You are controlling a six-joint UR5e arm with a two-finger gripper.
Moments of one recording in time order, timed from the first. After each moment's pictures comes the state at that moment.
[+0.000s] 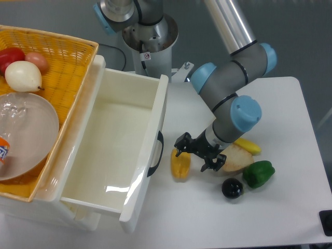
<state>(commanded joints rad) 2.62 -2.08 -1.62 -1.20 1.23 1.02</state>
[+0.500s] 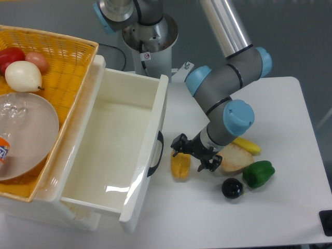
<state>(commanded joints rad) 2.61 -2.08 -1.63 -1.20 1.23 1.02</state>
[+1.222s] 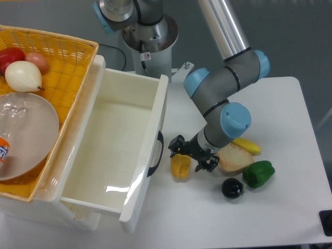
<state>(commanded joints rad) 2.60 -2.09 -1.62 -1.19 1.24 0.99</state>
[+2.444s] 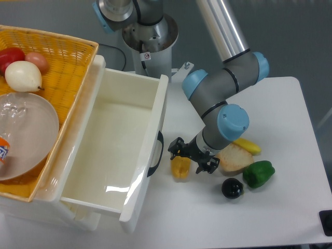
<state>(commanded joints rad) 2.58 -2.09 -1.61 -1.19 1.26 0.96</state>
